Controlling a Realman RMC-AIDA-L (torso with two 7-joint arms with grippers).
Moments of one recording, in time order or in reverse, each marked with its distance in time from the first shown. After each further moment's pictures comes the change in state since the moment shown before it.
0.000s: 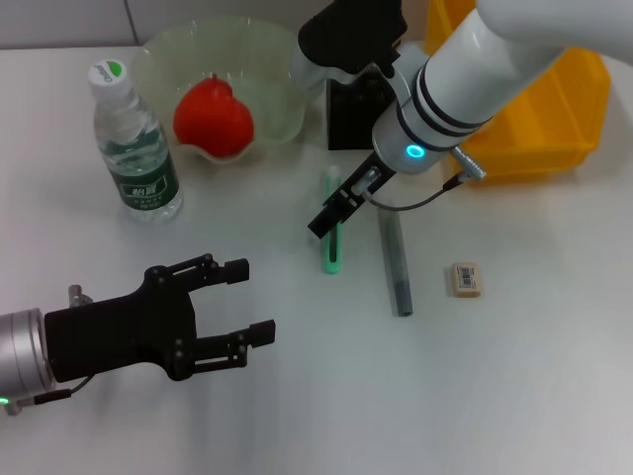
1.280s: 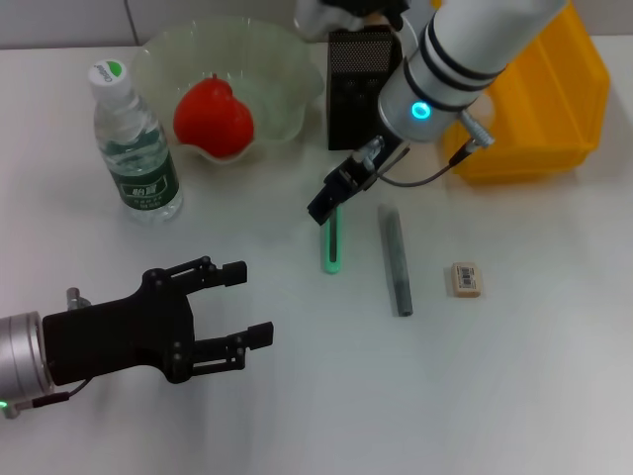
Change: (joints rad) left arm 0.006 0.000 0.001 0.000 0.000 -0.002 0.003; right arm 0.111 0.000 0.302 0.100 -0.140 -0.152 -0.008
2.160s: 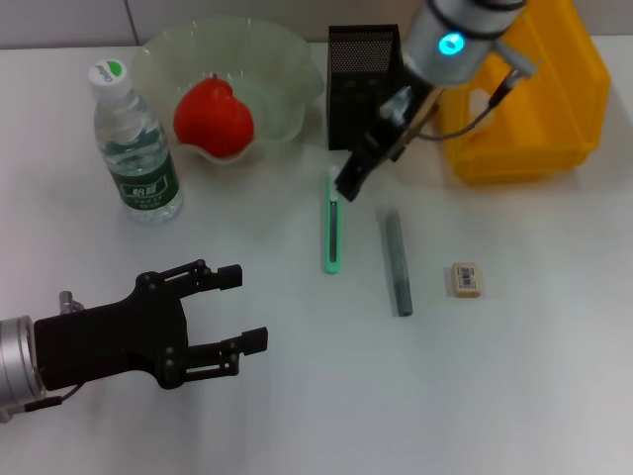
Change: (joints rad) left arm 0.017 0.000 -0.002 0.025 0.005 0.025 -0.004; right arm 0.089 0.000 0.281 -0.101 -0.312 -0.272 -0.017
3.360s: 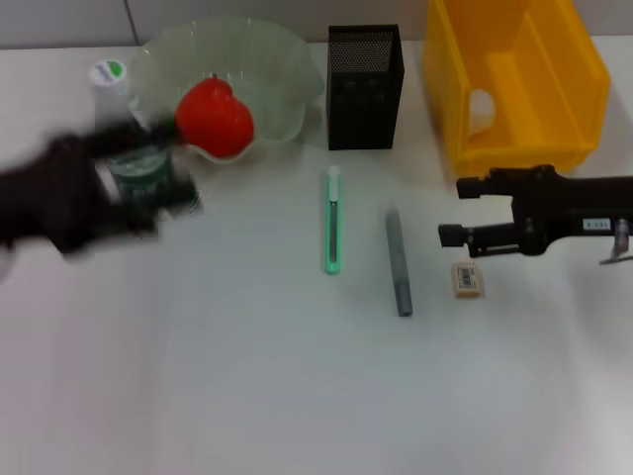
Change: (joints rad) left arm -0.060 0.103 -0.102 0.265 -0.326 0.208 -0.507; right arm -0.780 -0.125 0.307 -0.045 0.821 -0.137 -1.265
